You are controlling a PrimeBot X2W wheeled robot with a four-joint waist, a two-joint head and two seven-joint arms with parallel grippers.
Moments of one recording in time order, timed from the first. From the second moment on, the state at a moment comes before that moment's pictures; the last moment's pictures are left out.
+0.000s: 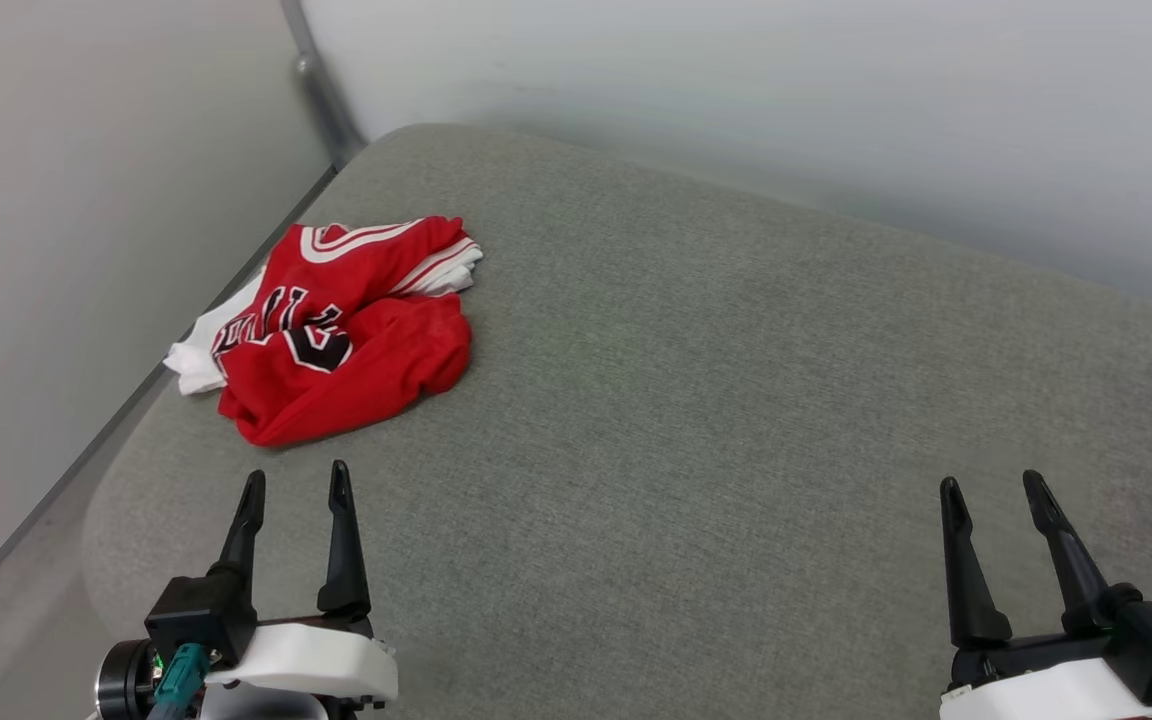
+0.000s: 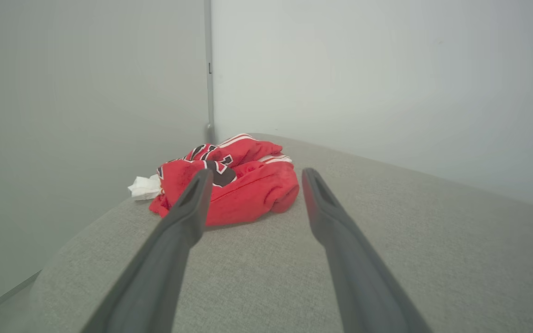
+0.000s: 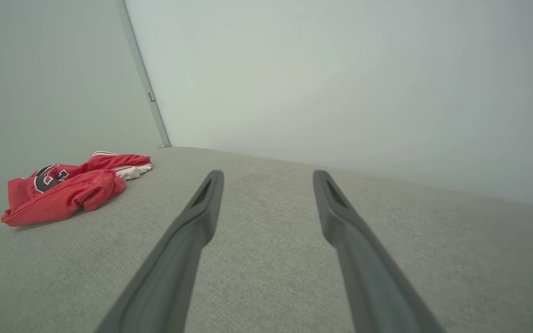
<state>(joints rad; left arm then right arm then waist) 0.00 0.05 -0.04 0.06 -0.19 0.06 -0.26 0.09 -0.05 -0.02 -0.02 0.13 0.13 -0.26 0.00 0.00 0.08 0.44</state>
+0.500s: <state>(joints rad) -0.06 0.05 0.07 0.08 -0.18 0.01 -0.26 0.07 -0.05 -0.01 -0.03 0.11 0.13 -0.26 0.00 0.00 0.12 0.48</state>
